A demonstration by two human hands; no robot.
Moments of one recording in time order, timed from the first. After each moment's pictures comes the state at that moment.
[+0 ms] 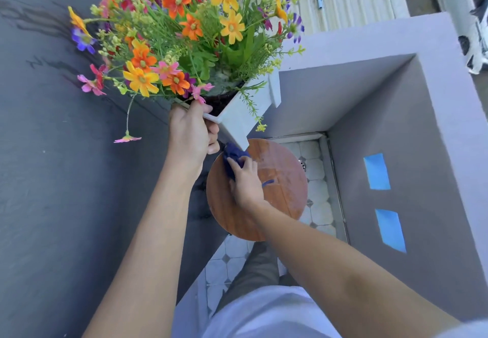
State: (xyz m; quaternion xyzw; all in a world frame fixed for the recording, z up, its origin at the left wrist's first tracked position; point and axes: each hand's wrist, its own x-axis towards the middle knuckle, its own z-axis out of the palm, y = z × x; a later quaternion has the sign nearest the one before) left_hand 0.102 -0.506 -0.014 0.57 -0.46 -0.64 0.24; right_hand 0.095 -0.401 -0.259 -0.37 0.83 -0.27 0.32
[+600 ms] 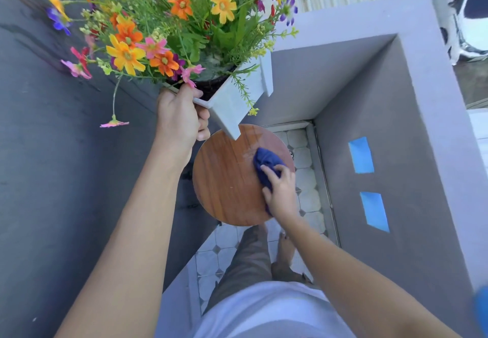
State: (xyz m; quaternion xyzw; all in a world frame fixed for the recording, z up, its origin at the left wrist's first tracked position) left_hand 0.104 -0.489 -0.021 0.56 -0.48 -0.64 0.22; right_hand 0.064 -0.271 -0.267 -0.31 0.88 -0.24 0.26
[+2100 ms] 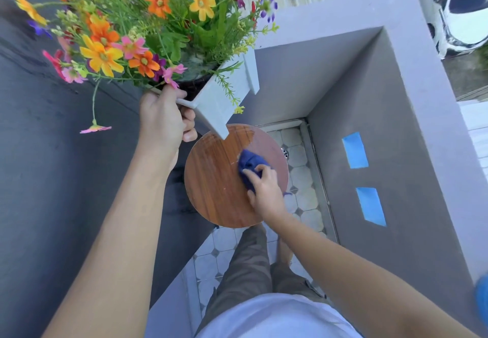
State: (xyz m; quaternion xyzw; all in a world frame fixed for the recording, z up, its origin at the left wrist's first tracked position) left_hand 0.106 -0.486 -0.026 0.53 -0.49 -0.65 0.24; right_hand 0.073 -0.283 -0.265 -0.38 0.85 -0.23 0.27
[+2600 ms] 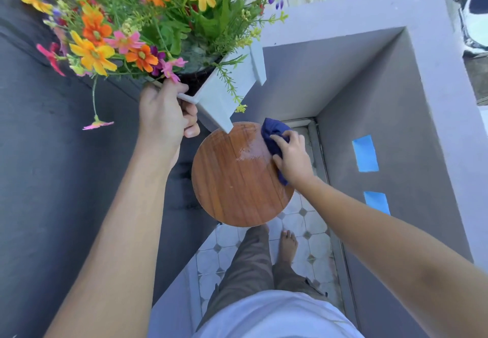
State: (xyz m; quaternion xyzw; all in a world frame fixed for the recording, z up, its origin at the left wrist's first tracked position) left_hand 0.112 -0.493 -0.021 0.53 -0.48 -0.65 0.27; right_hand -0.024 -0.310 -0.272 -0.41 0.87 -0.19 0.22
